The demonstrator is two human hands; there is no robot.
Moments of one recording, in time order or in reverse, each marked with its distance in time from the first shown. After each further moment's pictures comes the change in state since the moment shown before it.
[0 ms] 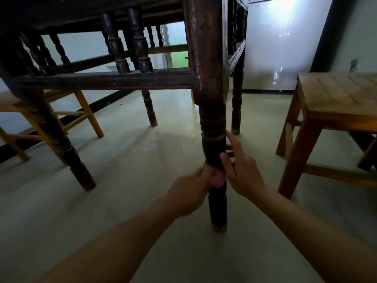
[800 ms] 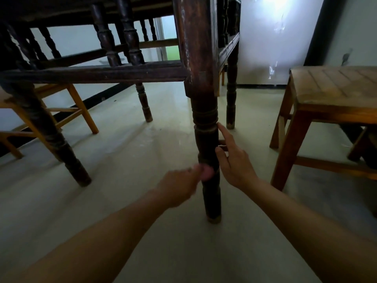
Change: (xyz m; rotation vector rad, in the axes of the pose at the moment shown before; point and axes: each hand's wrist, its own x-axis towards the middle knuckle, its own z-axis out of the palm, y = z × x) left_hand -0.001 -0.008 0.002 0.146 -0.225 -0.044; right_hand -0.004 0.001 -0.003 0.045 -0.039 0.052
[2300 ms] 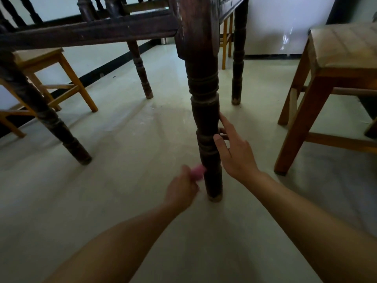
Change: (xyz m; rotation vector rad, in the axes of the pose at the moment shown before) left_hand -0.002 -0.003 0.115 -0.498 0.102 -0.588; right_hand -0.020 0.026 0.024 -0.018 0.014 0.120
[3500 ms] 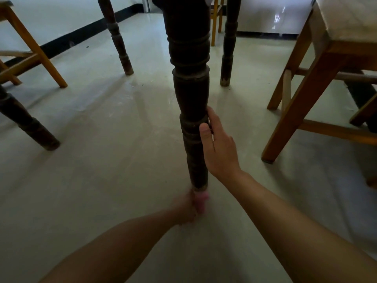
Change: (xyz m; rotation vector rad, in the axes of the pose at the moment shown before) left_hand -0.001 -0.016 0.081 -0.099 -0.686 -0.111; right_hand -0.005 0.018 0.026 0.057 0.029 0.067
